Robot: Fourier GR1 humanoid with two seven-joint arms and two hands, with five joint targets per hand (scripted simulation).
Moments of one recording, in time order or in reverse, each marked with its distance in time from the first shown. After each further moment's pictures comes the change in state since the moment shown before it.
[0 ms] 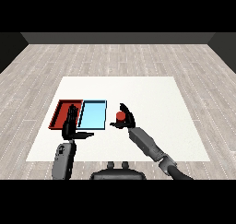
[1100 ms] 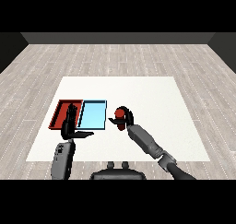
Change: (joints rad) left arm -0.011 0.014 0.004 -0.007 -0.013 0.009 0.007; right arm -0.057 -0.002 0.025 0.010 0.033 -0.181 0.137
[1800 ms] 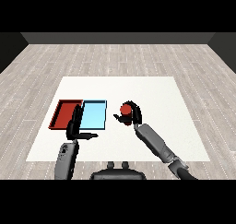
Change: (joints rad) left arm 0.003 -0.023 -0.059 0.011 -0.039 -0.006 -0.016; right arm 0.119 -0.149 -0.037 -0.444 0.213 -0.103 0.142
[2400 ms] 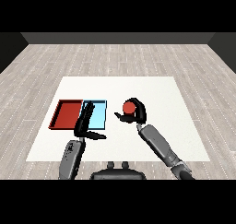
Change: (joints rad) left arm -0.054 -0.034 -0.136 -0.094 0.019 -0.019 0.187; right arm 0.056 -0.027 -0.057 -0.251 0.148 -0.025 0.106
